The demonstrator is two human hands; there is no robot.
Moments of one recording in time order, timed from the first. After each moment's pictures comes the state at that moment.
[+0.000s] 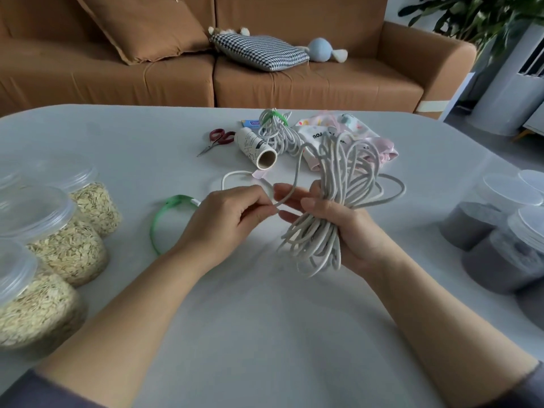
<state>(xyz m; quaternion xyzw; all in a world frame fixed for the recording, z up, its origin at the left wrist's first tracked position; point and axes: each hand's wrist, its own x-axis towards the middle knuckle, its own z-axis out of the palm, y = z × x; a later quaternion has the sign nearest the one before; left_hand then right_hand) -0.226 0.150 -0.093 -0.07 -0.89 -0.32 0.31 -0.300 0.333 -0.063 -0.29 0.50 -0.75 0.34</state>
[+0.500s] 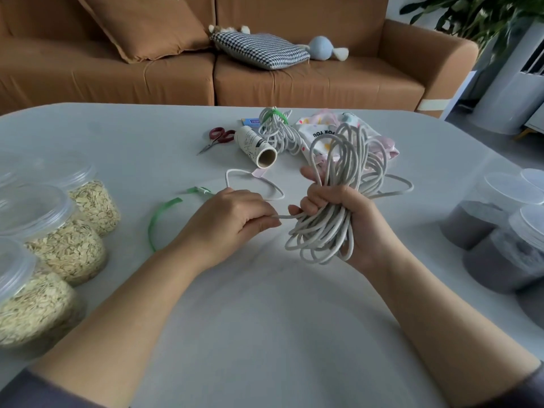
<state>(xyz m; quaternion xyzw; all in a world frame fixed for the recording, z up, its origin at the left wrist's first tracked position) -0.230 0.144 -0.096 -0.14 -0.93 -0.22 0.26 -0.309 0.335 -0.067 -0.21 0.39 -0.82 0.37</state>
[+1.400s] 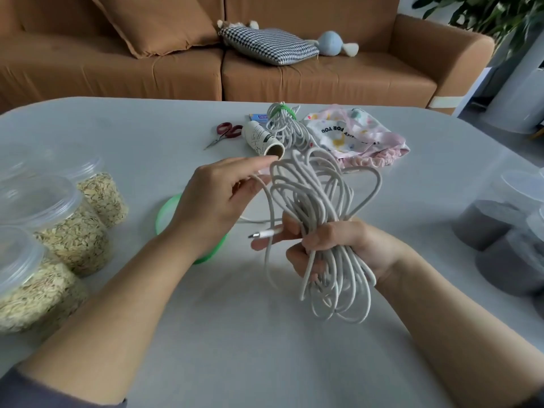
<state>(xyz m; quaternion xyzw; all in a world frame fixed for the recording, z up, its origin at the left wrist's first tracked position) -0.219 0.145 -0.069 -0.03 -0.87 -0.32 0.36 -0.292 0.342 -0.060 -0.34 0.43 -0.60 0.58</state>
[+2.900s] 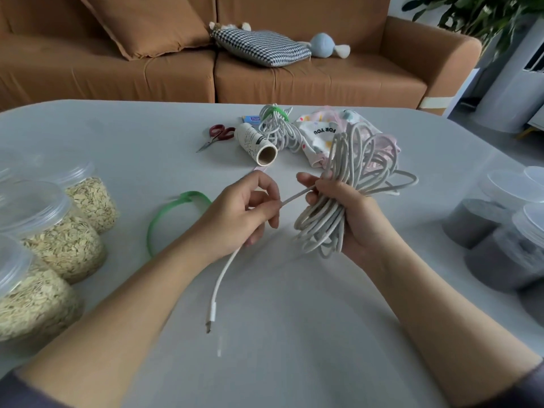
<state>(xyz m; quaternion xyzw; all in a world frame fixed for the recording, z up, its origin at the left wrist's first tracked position) -0.225 0.171 -0.075 0.01 -0.79 -0.60 0.12 -0.316 0.335 -0.067 -0.15 0.51 -0.79 0.31</state>
